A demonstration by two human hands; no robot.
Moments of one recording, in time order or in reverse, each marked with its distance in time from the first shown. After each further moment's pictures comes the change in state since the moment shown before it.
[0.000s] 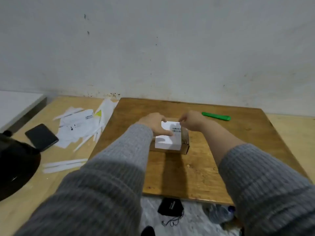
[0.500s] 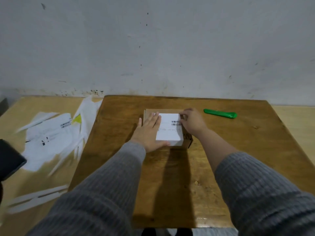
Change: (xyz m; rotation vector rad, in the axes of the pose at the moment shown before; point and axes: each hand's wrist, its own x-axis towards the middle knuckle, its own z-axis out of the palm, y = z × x) left_hand 0.082 -0.059 0.057 0.197 -0.023 0.147; right_hand 0.089 0.027 0.043 0.135 0.200 0.128
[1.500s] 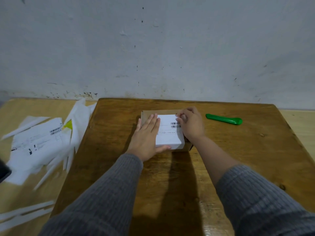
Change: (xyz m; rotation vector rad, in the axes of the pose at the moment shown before) left_hand 0.026 -0.001 0.008 0.072 0.177 -0.001; right_hand 0.035 0.007 0.023 0.156 0.232 0.030
